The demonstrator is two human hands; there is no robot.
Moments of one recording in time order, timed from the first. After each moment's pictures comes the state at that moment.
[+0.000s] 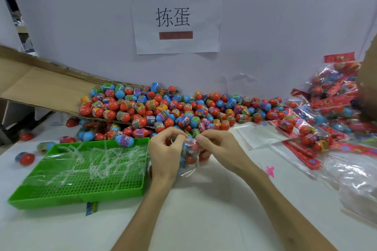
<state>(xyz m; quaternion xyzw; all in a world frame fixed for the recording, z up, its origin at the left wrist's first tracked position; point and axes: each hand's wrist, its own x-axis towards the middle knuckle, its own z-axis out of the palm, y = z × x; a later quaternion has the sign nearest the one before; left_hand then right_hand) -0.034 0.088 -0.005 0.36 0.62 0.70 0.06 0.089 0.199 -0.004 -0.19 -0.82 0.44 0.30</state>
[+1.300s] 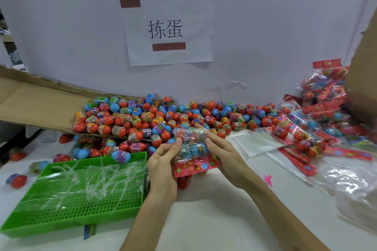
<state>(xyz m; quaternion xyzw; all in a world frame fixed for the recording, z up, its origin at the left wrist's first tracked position) -0.030 0.091 0.001 0.13 0.44 0.81 0.37 0.090 0.195 0.005 -0.16 -0.59 0.73 0.29</state>
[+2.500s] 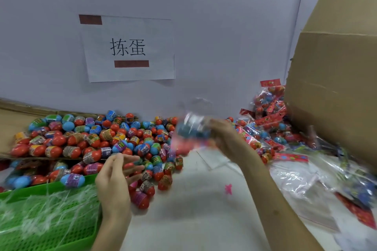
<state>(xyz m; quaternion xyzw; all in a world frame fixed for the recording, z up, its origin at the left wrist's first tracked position) -0.039 0.087 0.001 0.21 0.54 0.79 0.19 0.156 0.285 0.061 -0.19 -0.61 0.69 0.36</state>
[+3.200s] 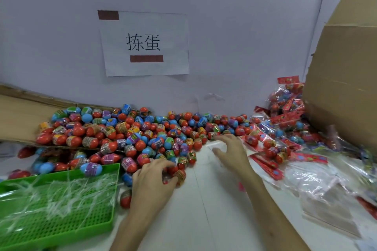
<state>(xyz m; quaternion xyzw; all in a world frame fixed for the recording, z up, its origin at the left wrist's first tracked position) -0.025 0.091 -0.015 0.50 0.79 0.35 0.06 0.146 0.279 -0.009 -0.48 -0.81 0.19 0.28</state>
